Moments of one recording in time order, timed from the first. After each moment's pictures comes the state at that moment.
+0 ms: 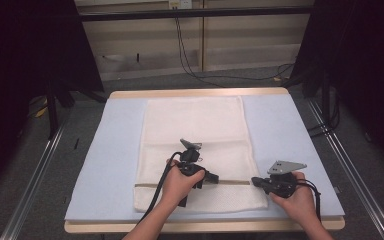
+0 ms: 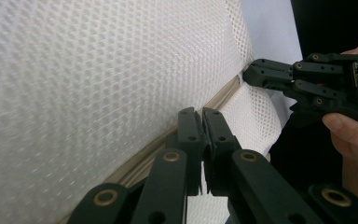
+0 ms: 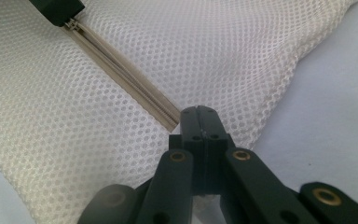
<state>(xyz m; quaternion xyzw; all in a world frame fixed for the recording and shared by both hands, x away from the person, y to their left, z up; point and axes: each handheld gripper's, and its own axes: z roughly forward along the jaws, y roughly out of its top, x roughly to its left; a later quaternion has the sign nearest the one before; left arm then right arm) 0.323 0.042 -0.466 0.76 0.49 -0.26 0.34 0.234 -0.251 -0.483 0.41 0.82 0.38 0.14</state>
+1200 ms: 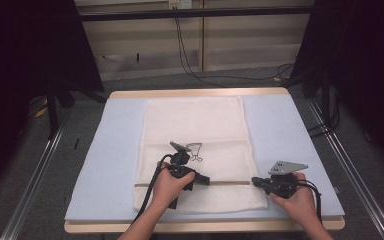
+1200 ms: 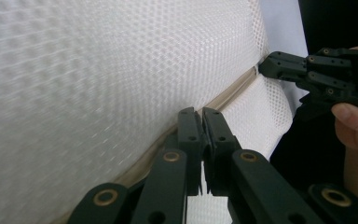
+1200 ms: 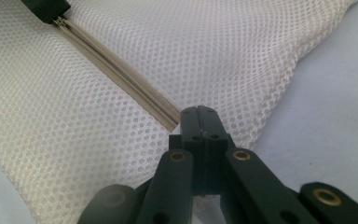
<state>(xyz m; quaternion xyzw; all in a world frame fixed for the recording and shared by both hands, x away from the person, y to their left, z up) 0.320 0.071 -0.473 0.75 0.51 -0.25 0.34 0.234 -0.252 -0.485 0.41 0.81 0.39 0.14</state>
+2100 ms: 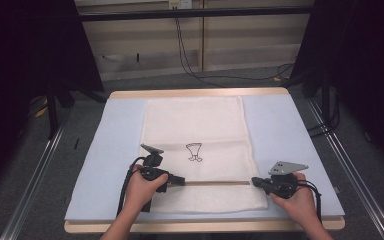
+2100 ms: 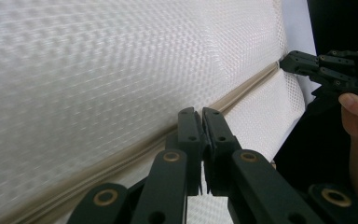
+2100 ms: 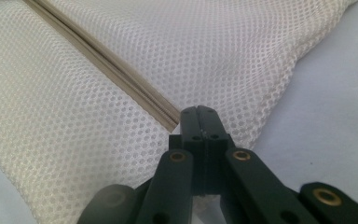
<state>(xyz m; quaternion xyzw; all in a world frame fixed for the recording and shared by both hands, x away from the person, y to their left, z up) 0.318 0.144 -0.468 0.73 0.53 -0.24 0.35 0.233 -0.252 -0.485 0.41 0.81 0.39 0.14</state>
